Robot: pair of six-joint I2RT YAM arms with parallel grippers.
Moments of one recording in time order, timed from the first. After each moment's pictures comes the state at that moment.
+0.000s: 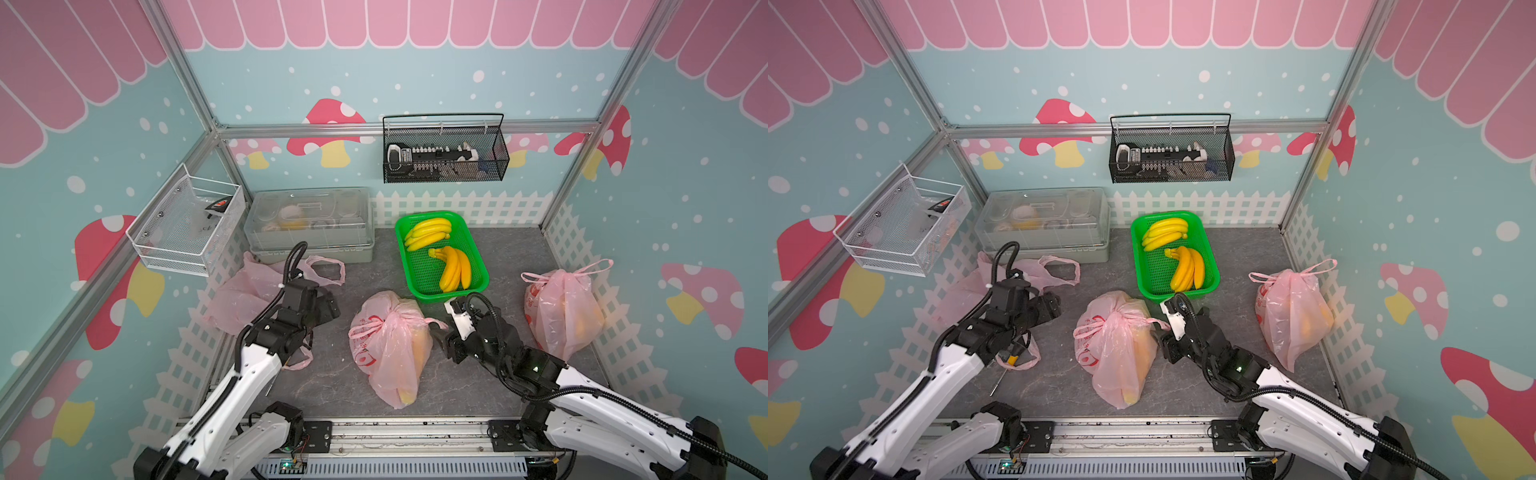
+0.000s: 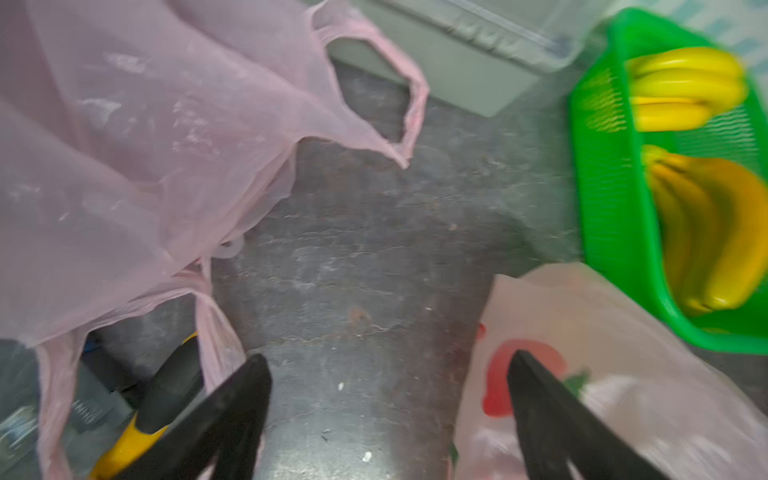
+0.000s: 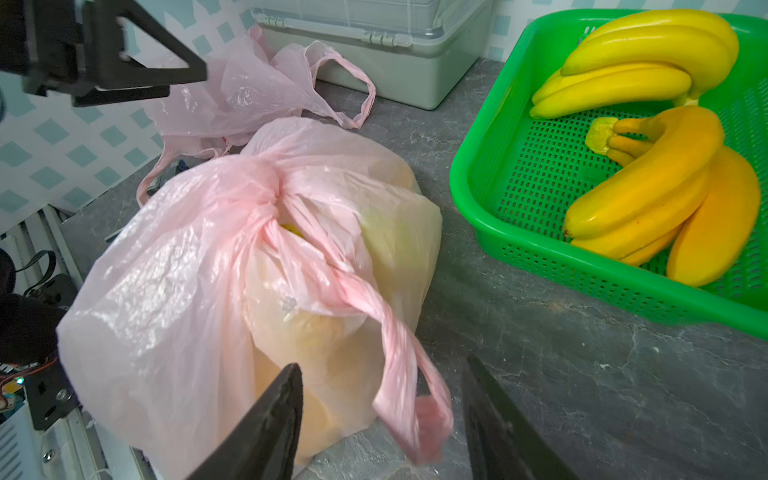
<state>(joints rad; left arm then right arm) -0.30 1.03 0.83 -0.66 -0.25 -0.56 0.87 0.82 0.56 -0.21 0.08 0.21</state>
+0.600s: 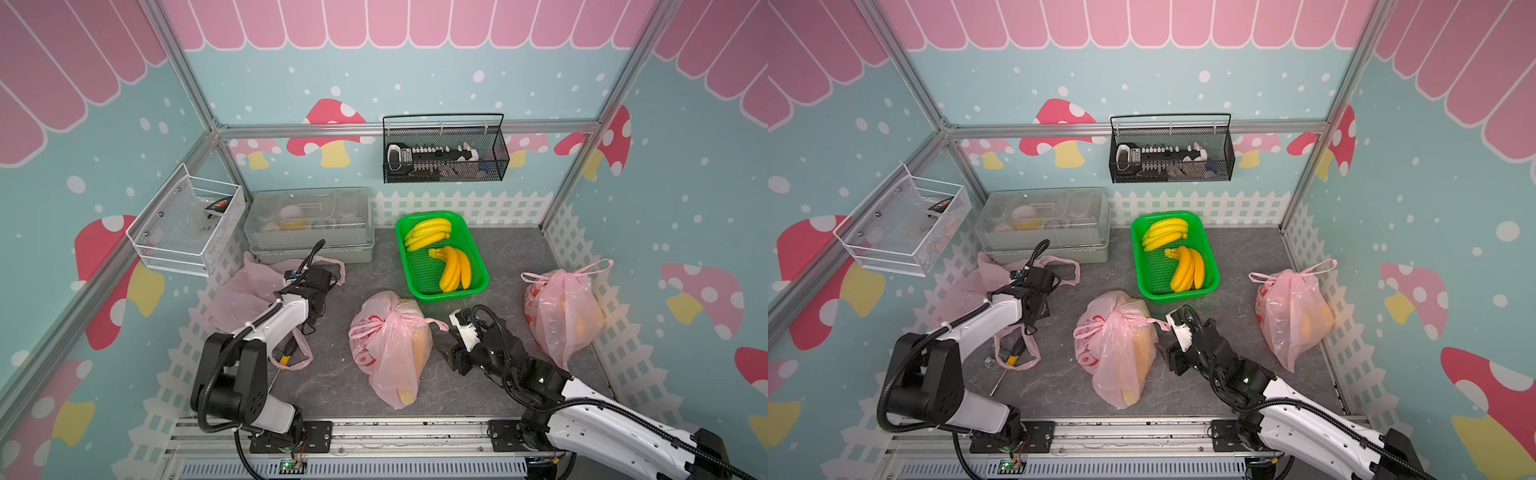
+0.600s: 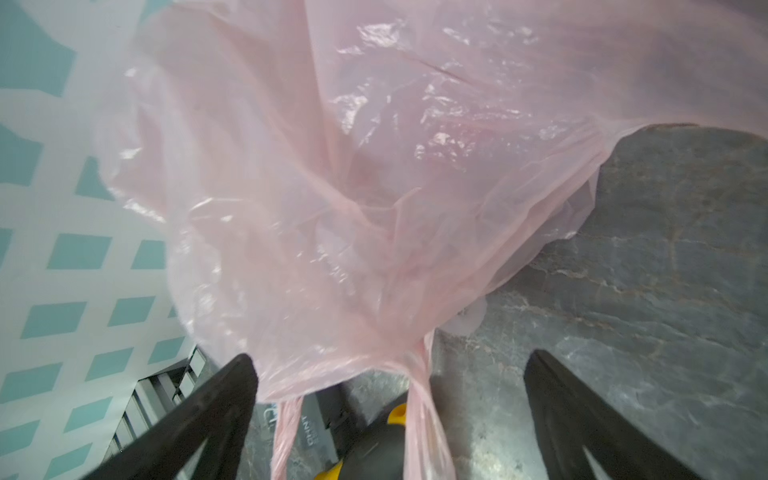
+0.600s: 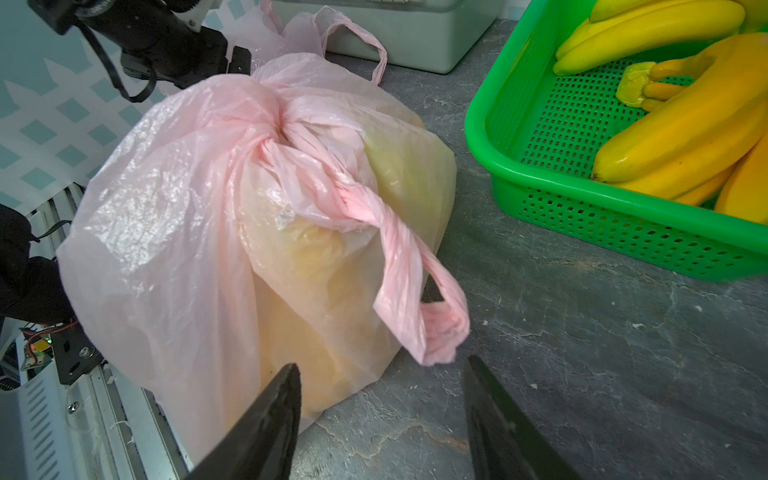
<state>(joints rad) -0.17 1.56 0.95 -0.69 -0.69 -0.49 0.87 0.73 0.44 -0.20 0.03 0.24</state>
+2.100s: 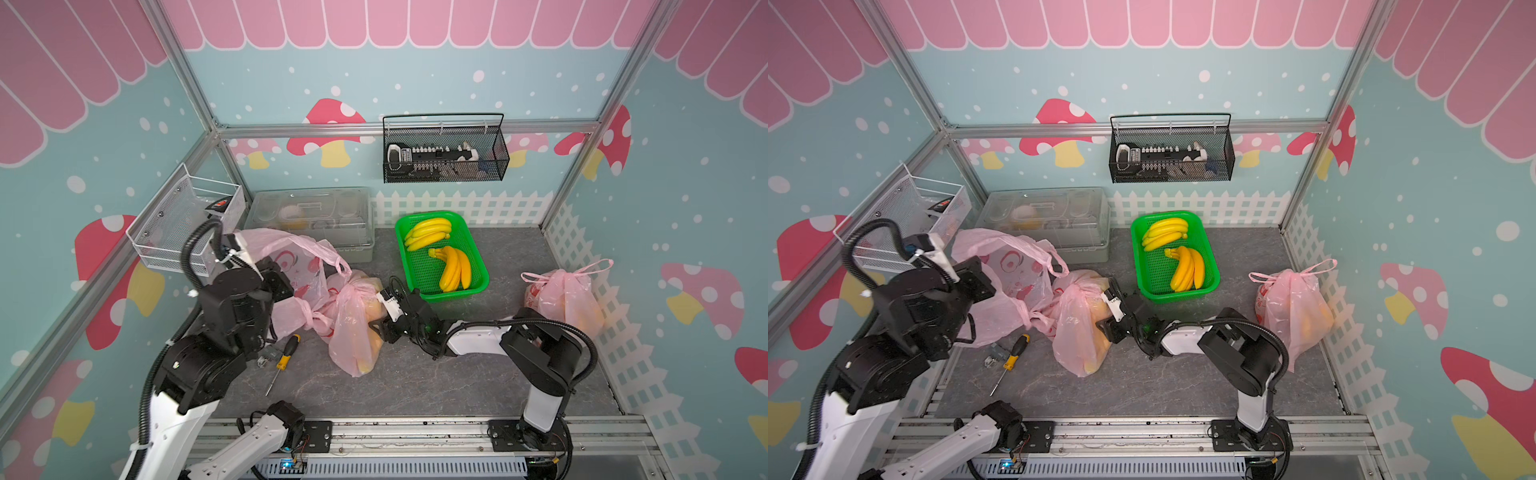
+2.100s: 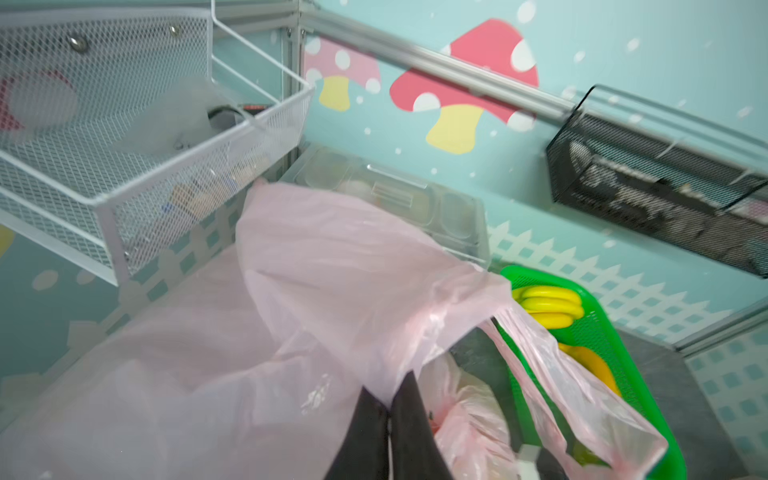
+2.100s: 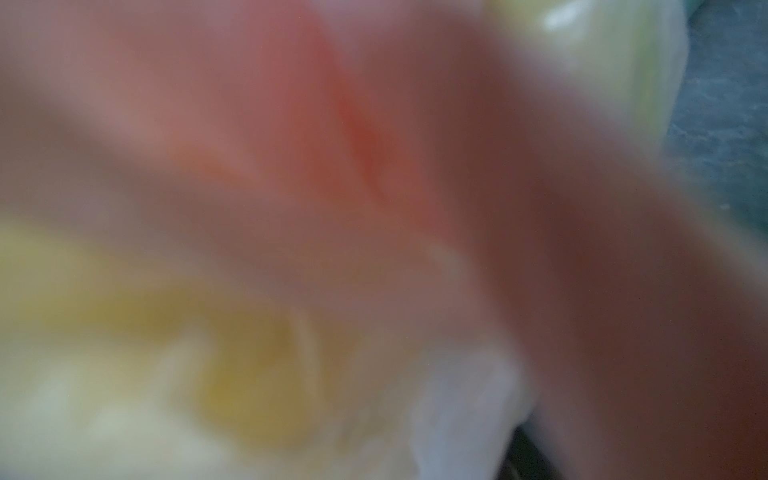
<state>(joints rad) -0.49 0.81 1.43 -0.85 -0.63 -0.42 0.90 1.86 0.94 0.42 -0.15 0.28</state>
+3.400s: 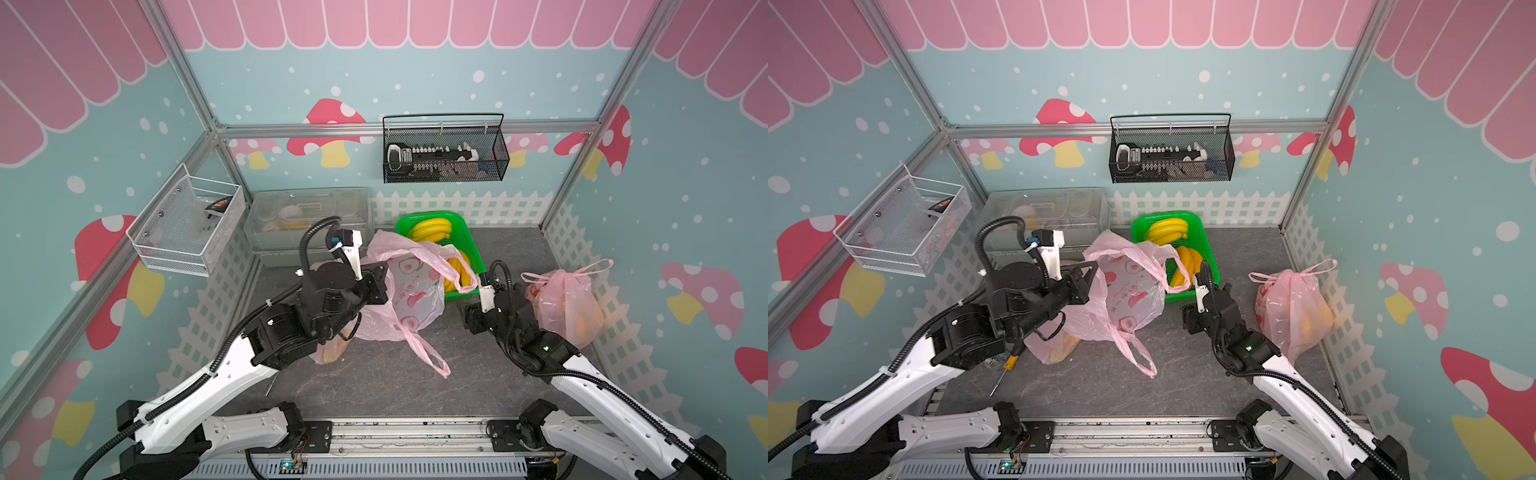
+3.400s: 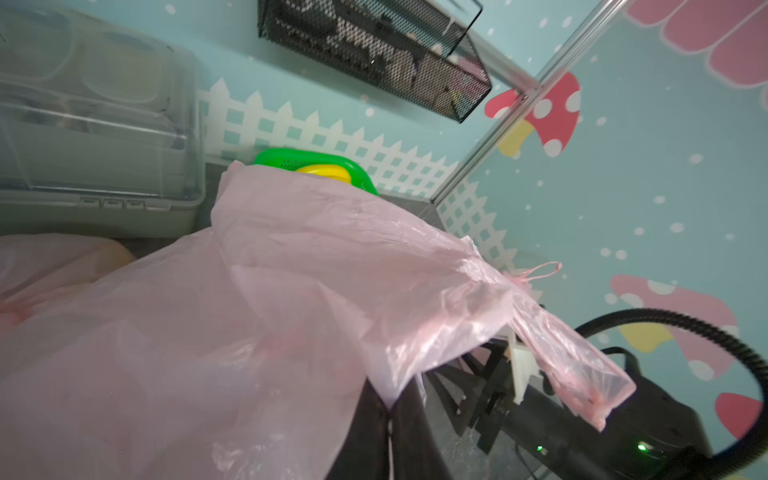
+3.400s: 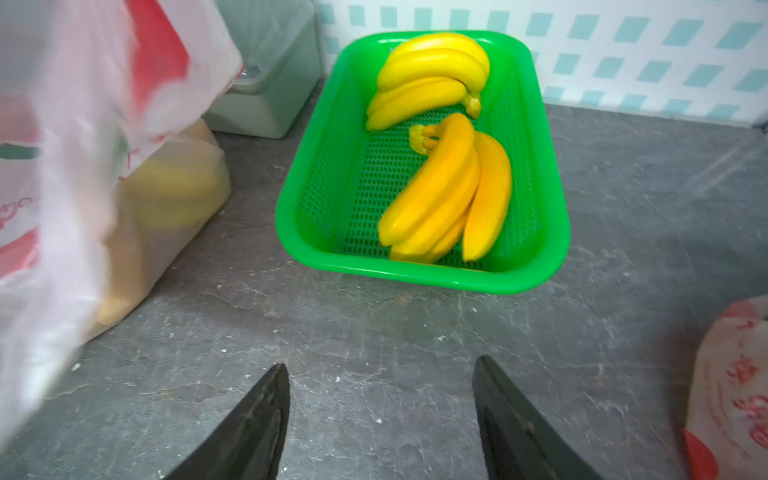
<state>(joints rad) -0.96 1.10 1.35 -0.57 -0.44 -0.69 0.57 0.89 0.70 -0.35 0.18 0.20</state>
